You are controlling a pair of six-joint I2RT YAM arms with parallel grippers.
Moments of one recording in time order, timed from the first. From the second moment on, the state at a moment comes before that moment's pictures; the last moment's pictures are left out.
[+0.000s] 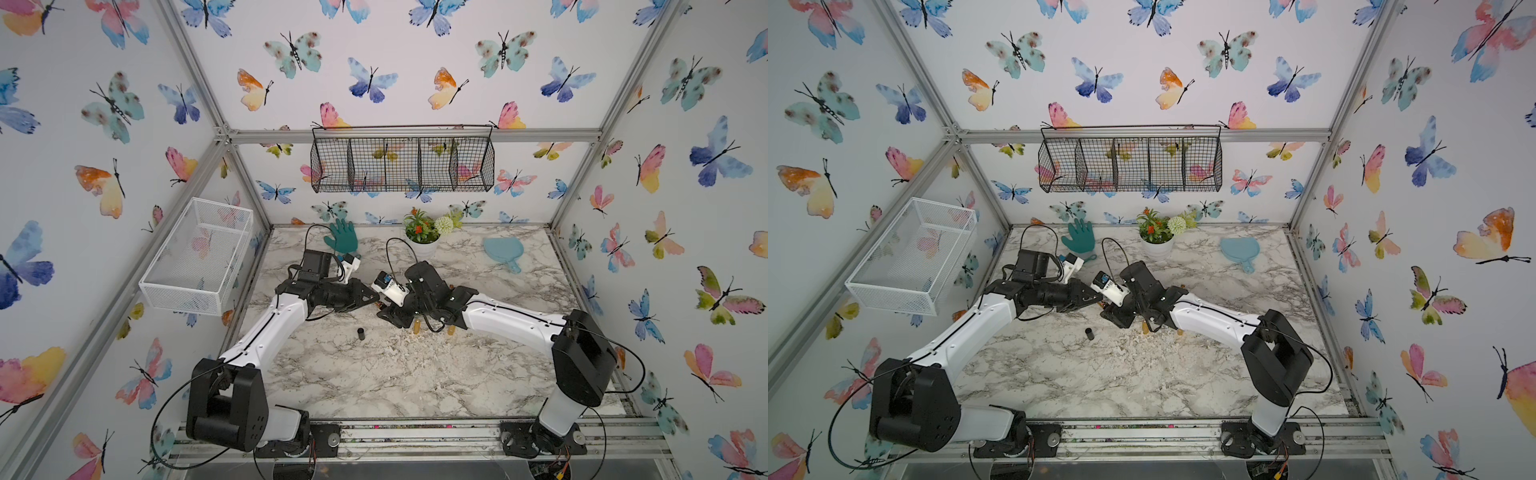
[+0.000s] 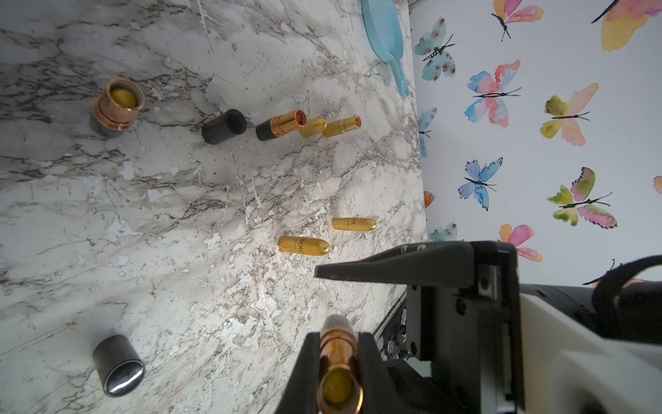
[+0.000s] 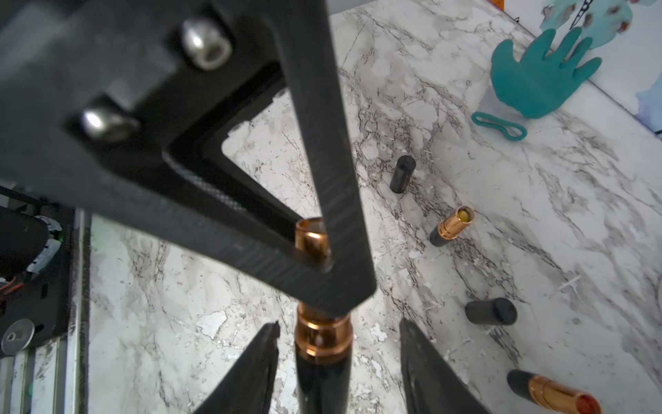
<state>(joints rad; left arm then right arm) -0.24 1.38 1.02 -0.55 0.79 -0.45 0.91 1.73 1.26 -0.22 -0.23 -0.18</state>
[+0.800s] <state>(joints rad) -0.62 1.48 0.94 -0.53 0.02 -0.36 0.91 1.48 1.20 -0.33 0.10 -0.21</state>
